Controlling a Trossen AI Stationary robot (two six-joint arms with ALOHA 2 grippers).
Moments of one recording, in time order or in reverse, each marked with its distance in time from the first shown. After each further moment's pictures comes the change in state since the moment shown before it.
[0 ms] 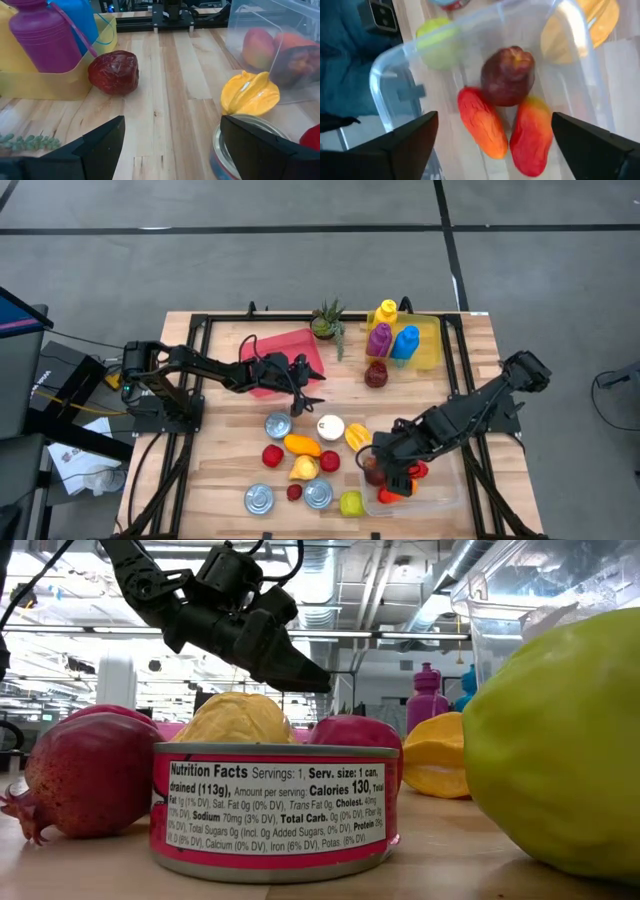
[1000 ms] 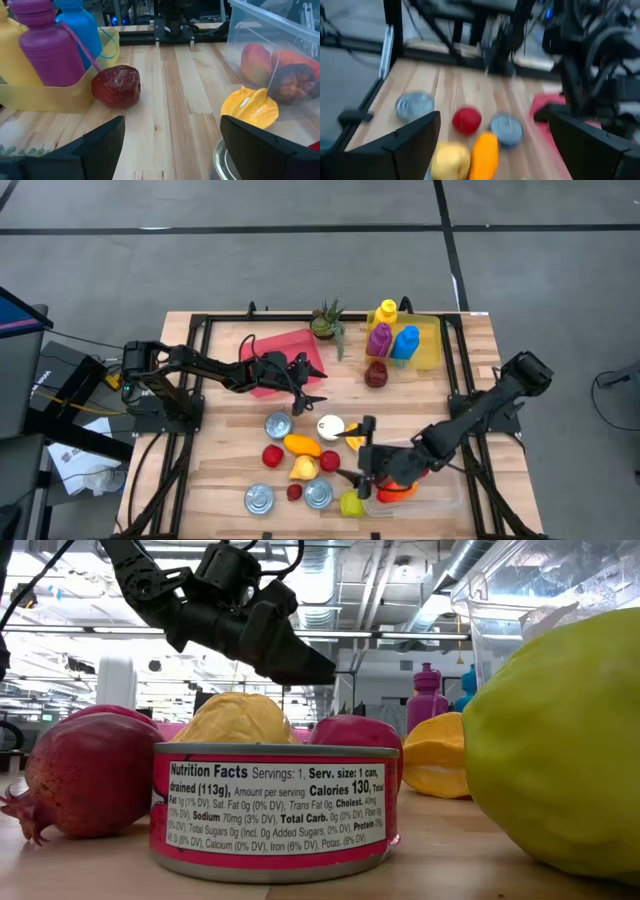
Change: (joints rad) left arm 0.000 0.000 0.000 0.062 0.000 -0.021; right arm 0.071 -0.004 -0.351 1.231 0.768 -0.767
